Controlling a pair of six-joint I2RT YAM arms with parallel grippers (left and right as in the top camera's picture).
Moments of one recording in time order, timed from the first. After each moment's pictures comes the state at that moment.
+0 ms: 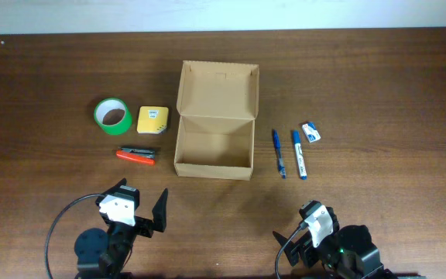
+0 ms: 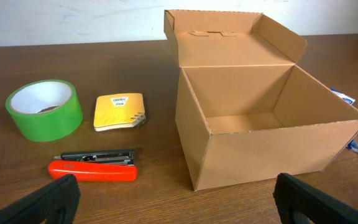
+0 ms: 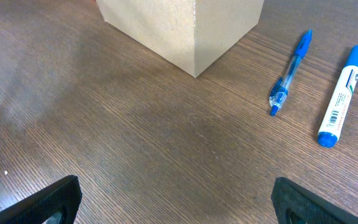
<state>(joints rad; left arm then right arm) 0.02 0.02 0.12 -0.38 0.31 0.00 0.47 0.02 0.18 -0.75 -0.22 -0.03</state>
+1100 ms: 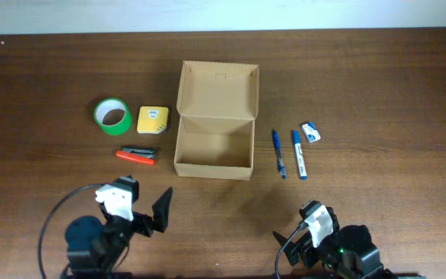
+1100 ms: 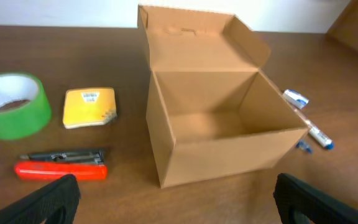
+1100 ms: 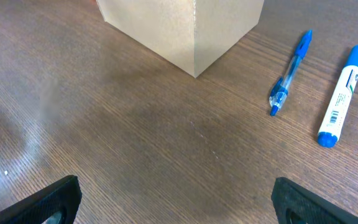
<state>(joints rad) 0.02 0.28 0.35 -0.47 0.40 -0.05 0.47 0.02 0.18 -0.75 -0.22 -0.03</state>
